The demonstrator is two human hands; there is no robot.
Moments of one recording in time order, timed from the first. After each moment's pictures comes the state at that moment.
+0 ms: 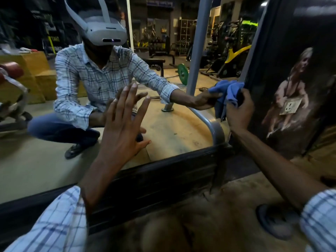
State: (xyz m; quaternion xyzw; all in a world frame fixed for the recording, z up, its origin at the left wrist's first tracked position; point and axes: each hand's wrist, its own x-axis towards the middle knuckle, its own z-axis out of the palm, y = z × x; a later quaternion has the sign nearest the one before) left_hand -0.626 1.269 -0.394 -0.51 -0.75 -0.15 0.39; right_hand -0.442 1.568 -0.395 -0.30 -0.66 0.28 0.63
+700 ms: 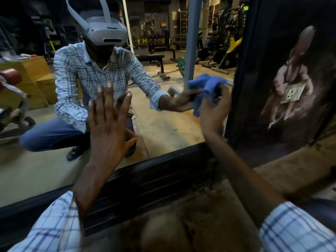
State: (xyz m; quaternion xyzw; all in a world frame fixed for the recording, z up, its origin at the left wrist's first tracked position) left_hand -0.617 1.296 -0.412 -0.45 -0.78 -0.14 0.42; right_hand -0.475 1.535 -0.416 -0.27 -0.57 0.33 0.71
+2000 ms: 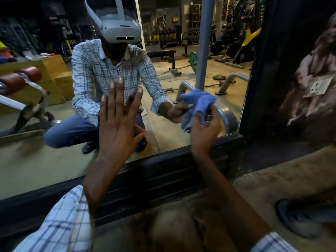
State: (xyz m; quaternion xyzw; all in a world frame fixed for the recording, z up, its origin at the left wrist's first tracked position) left_hand -0.622 1.287 -0.417 -0.45 -0.79 -0.11 0.41; right_hand -0.506 1.466 -0.472 -0.26 -0.54 0.40 0.69
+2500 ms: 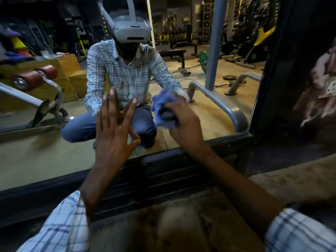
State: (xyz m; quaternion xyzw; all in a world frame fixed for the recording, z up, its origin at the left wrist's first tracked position) left_hand -0.643 1.242 -0.447 -0.42 -0.80 -0.13 0.41; right_hand -0.519 1.435 -0.453 -0.01 -0.83 0.17 0.53
